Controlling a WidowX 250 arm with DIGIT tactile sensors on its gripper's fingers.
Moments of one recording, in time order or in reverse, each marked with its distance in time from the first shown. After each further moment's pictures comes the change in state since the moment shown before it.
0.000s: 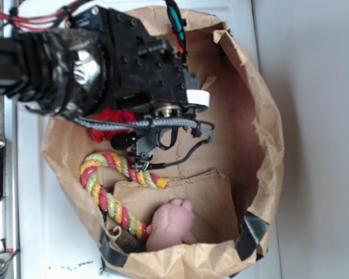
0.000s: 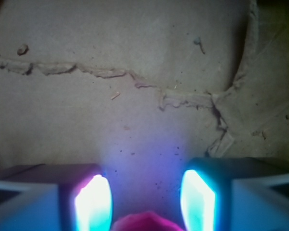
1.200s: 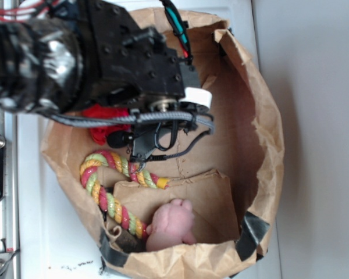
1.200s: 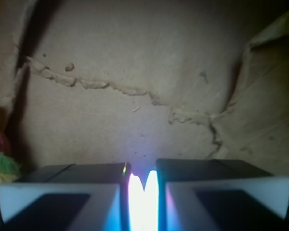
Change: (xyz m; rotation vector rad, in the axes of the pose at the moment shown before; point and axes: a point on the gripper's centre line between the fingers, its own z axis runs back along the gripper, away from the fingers) arm 0.003 0.013 0.027 -0.003 -0.085 -0.049
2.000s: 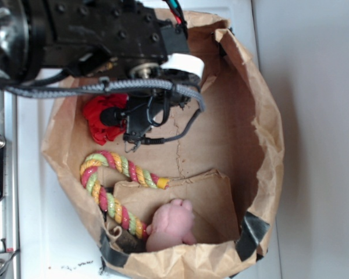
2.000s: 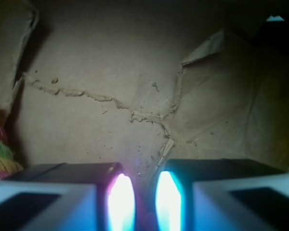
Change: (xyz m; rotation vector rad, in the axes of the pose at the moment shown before) arm -0.002 0.017 0.018 0.035 -0.048 0.075
